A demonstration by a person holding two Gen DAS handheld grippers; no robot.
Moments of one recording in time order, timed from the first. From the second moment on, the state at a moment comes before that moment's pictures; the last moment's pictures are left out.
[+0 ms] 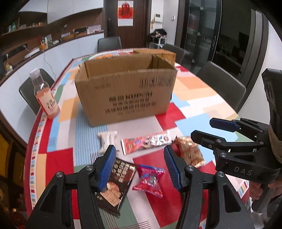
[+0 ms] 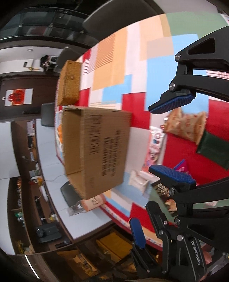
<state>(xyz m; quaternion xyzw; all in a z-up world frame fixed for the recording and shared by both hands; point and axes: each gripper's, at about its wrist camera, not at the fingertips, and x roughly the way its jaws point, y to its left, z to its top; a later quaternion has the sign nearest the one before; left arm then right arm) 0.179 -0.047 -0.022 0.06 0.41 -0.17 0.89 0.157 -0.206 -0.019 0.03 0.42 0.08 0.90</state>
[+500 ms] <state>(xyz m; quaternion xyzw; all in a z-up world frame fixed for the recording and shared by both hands) 0.180 -0.055 -0.087 0.06 0.50 -0.19 0.84 0.158 -0.216 -0.076 0.04 0.50 0.05 0.87</state>
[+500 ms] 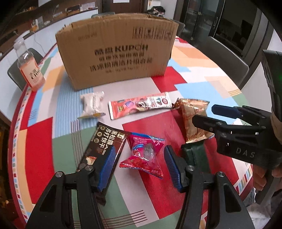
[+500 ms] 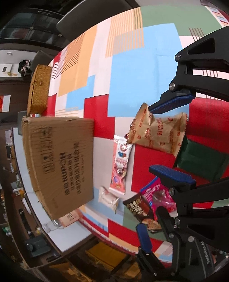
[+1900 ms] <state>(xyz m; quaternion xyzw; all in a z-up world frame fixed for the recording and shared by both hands) 0.195 -0.059 -0.080 0.00 0.49 -0.20 0.85 0.169 -0.211 -0.082 0.04 0.48 0.06 0.87</state>
